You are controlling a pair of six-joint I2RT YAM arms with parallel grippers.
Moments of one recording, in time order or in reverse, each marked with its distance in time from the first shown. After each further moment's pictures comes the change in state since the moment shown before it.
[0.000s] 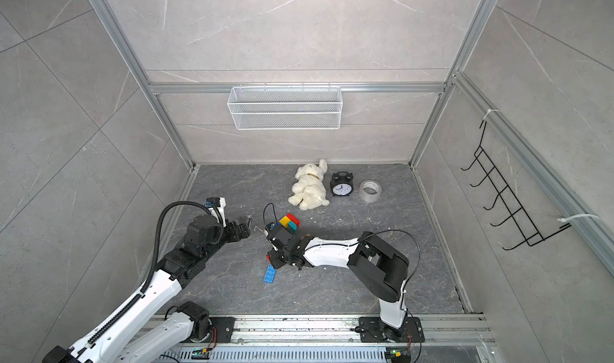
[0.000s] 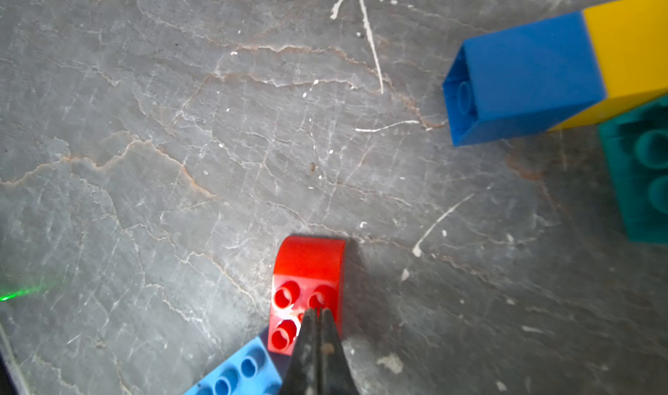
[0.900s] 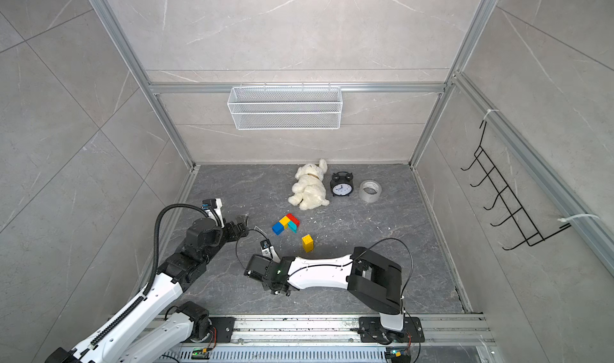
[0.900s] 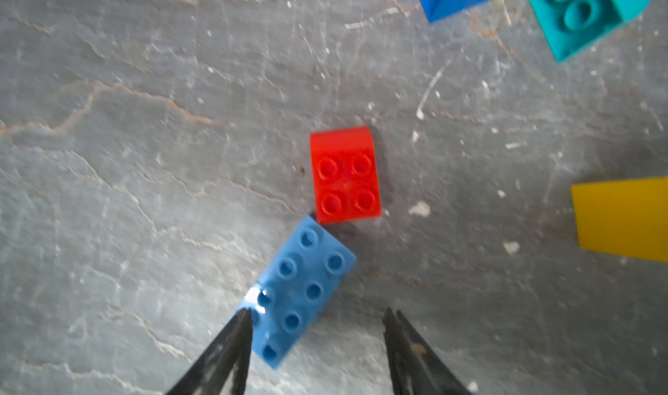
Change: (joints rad) left arm 0.008 -0.014 -0.063 0.103 -0.061 -0.002; right arm 0.268 0.028 0.154 -0.339 0.382 0.403
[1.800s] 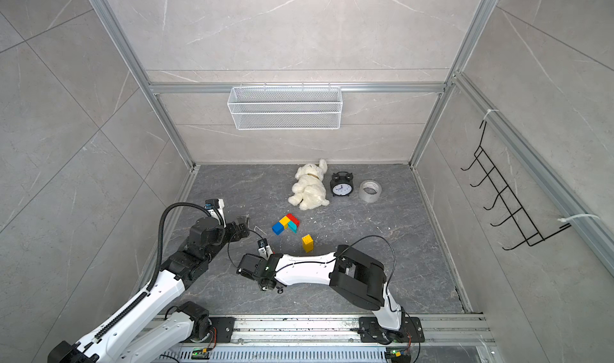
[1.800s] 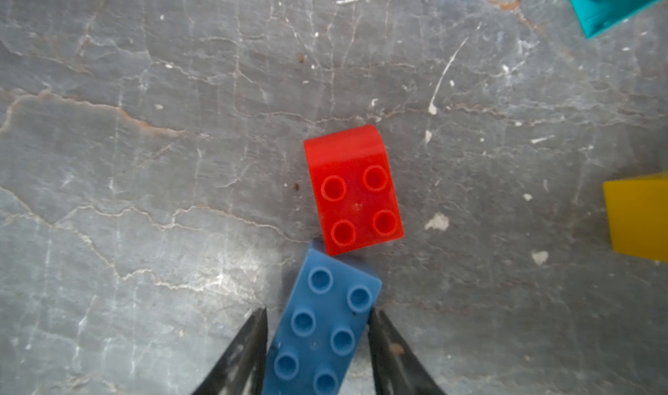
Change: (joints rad) left arm 0.001 0.040 0.000 -0.005 -0.016 0.024; right arm -0.013 0.122 0.108 -0.106 0.008 0.063
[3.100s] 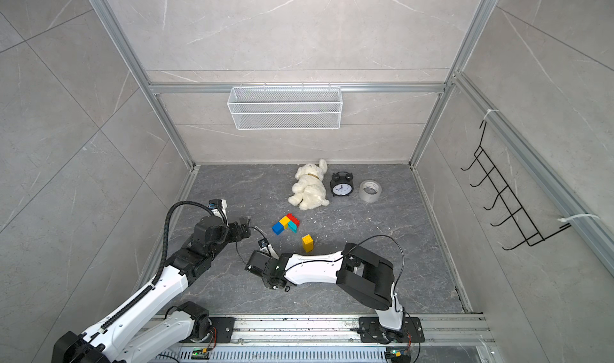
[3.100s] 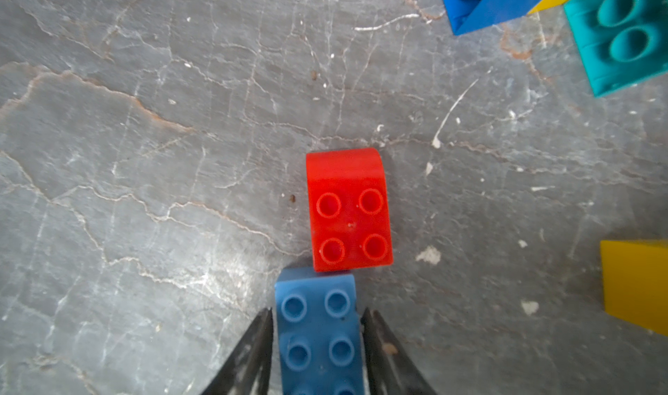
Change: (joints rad) left arm 0.005 0.054 0.000 0.000 0.000 0.003; right arm -0.030 -0.070 -0.128 0.160 -0.027 -0.188
